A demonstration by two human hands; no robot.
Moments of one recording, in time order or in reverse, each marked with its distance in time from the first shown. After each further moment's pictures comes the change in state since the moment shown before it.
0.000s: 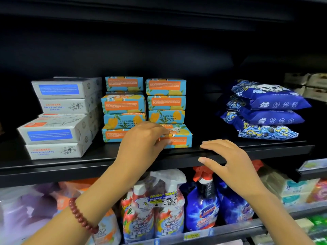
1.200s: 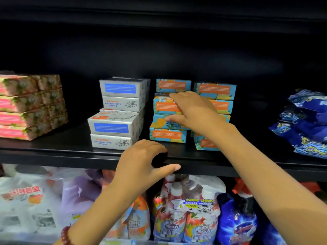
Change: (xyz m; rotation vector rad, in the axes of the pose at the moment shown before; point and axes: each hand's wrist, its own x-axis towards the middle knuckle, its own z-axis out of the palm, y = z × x) left_hand -0.069 -0.040 -0.055 0.089 -0.069 -0.277; right_hand 0.149 -0.150 0.053 -0.410 -0.232 -0.363
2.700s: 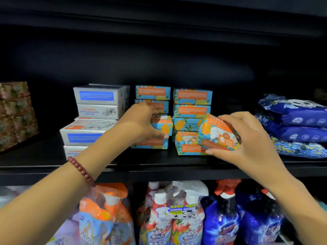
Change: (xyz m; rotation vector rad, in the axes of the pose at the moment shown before) left_hand 0.128 -0.001 -0.001 0.166 -0.231 0.007; right_hand -0.133 0.062 -0.010 0.241 0.404 0.216
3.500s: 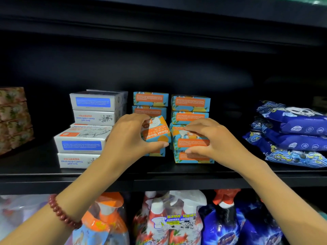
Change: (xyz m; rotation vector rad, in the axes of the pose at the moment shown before) left_hand -0.046 0.007 0.007 -0.214 0.412 0.043; right_hand 0.045 0.010 0.038 0.084 -0.313 -0.147
